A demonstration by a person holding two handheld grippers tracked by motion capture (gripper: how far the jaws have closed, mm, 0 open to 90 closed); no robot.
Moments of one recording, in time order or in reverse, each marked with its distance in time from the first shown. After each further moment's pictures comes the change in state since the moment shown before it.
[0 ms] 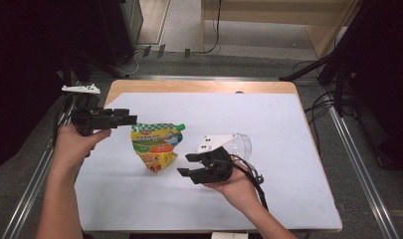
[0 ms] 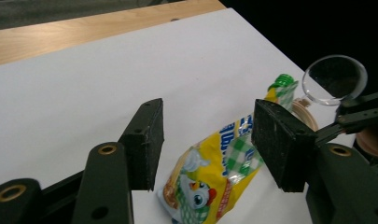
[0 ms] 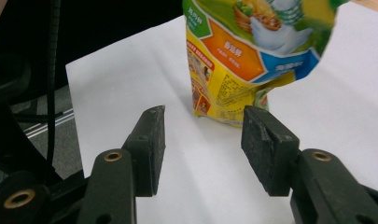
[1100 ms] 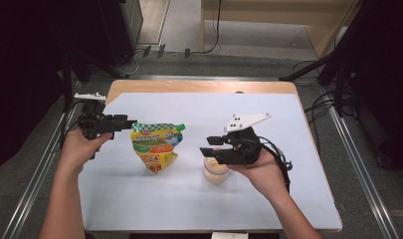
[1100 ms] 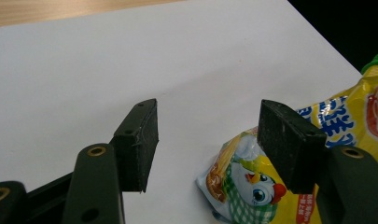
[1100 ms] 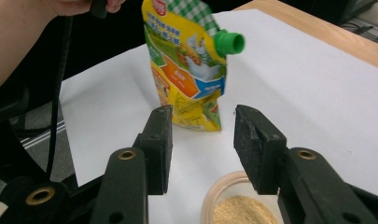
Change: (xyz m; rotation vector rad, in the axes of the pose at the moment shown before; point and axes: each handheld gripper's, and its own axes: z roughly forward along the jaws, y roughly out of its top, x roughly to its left) left arm 0.033 -0.024 0.031 0.049 0.076 -0.064; right arm -0.030 0.021 -0.065 -0.036 -0.062 0.032
